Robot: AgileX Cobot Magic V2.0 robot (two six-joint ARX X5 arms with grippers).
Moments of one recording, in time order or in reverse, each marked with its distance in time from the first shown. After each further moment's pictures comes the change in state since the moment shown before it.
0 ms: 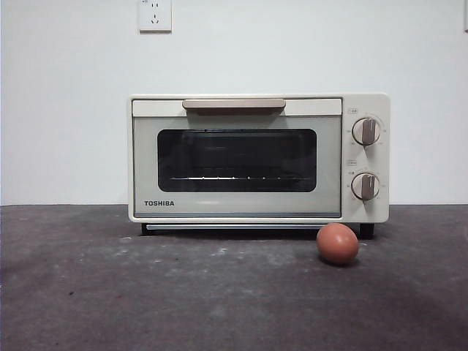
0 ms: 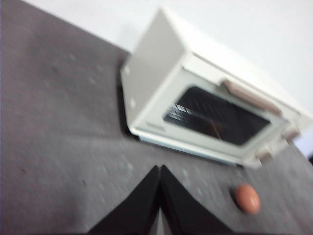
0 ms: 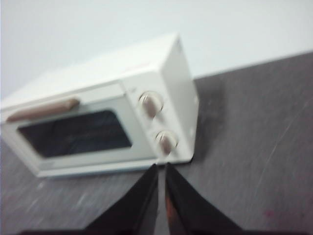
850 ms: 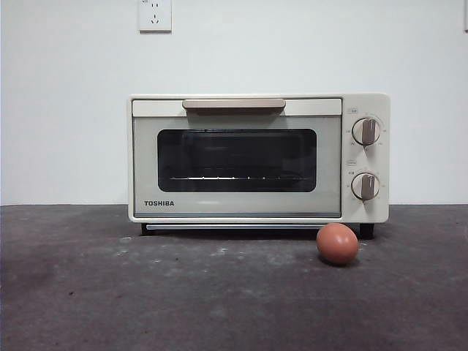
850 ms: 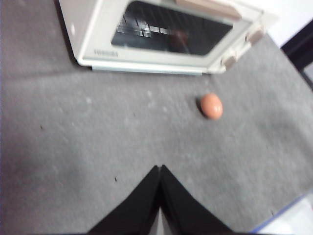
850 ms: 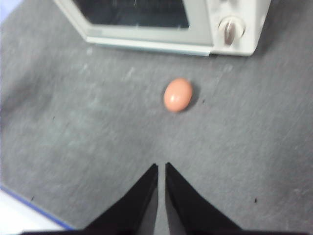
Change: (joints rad) left arm -0.013 0.386 0.384 -0.421 0.228 0.334; right arm 0.000 0.396 0.410 -0.572 -0.271 -0.263
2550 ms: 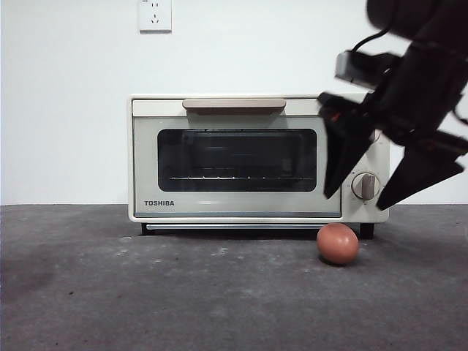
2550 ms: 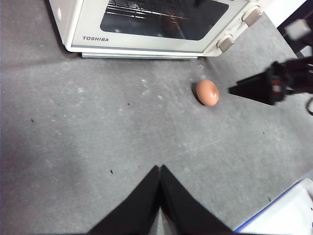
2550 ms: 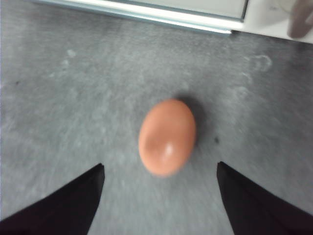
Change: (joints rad) left arm -0.029 0.031 0.013 -0.016 0.003 0.029; right arm 0.358 0.934 0.104 0.563 0.335 0.214
